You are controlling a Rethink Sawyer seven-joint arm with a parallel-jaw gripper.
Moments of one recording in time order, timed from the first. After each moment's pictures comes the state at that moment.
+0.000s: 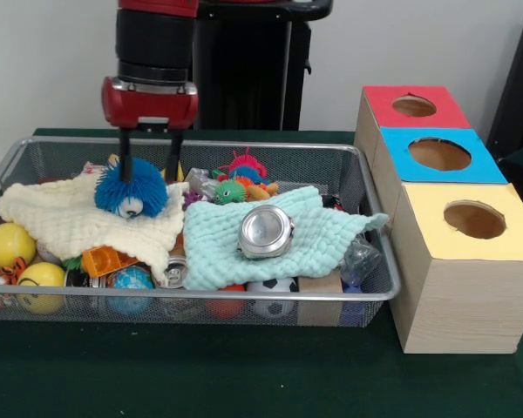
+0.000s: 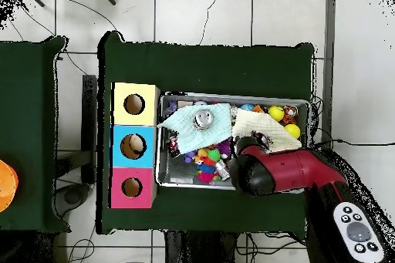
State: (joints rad) arm -0.70 -0.74 0.34 1.79 -0.78 0.30 1.57
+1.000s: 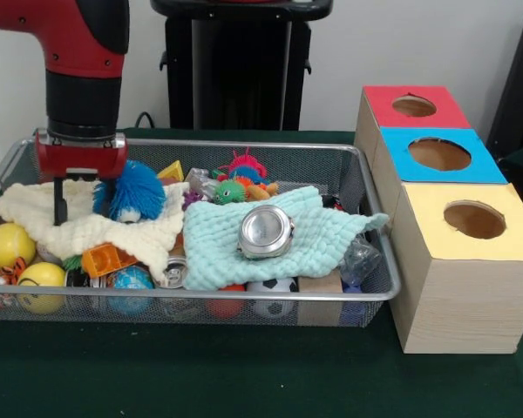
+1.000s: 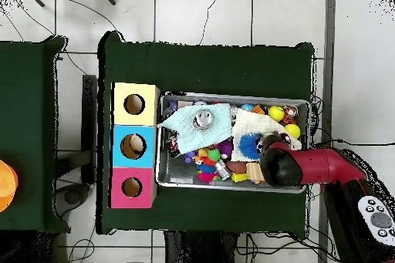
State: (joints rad) arm -0.81 -0.55 0.35 1.64 -0.83 0.31 1.57
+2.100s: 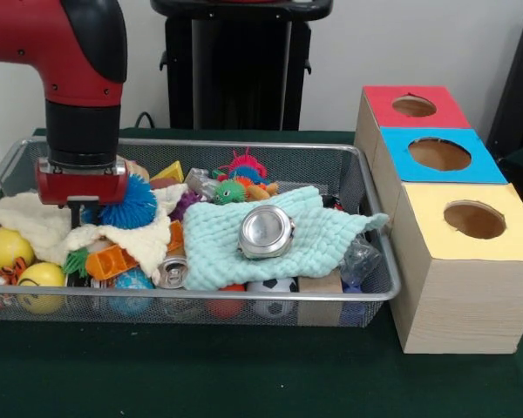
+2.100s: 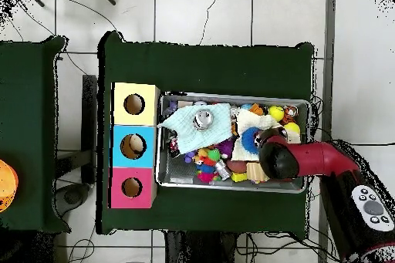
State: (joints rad) arm -0.81 -0.48 0.36 1.57 -0.86 0.29 1.57
